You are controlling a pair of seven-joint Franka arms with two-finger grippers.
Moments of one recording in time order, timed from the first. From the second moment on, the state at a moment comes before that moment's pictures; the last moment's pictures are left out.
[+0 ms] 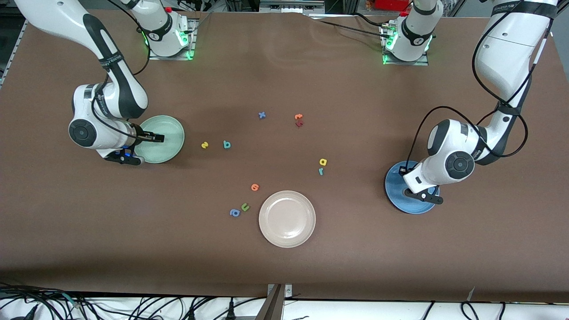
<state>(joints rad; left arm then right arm) 0.17 0.64 -0.29 -1.84 0.26 2.25 -0.03 -0.13 0.35 0.17 -2.14 -0.07 2.14 0.25</state>
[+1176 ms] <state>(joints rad) 0.07 0.56 -0.44 -1.72 0.26 2.11 -0.15 -0.12 0.31 0.28 -1.91 -0.05 1.81 0.21</state>
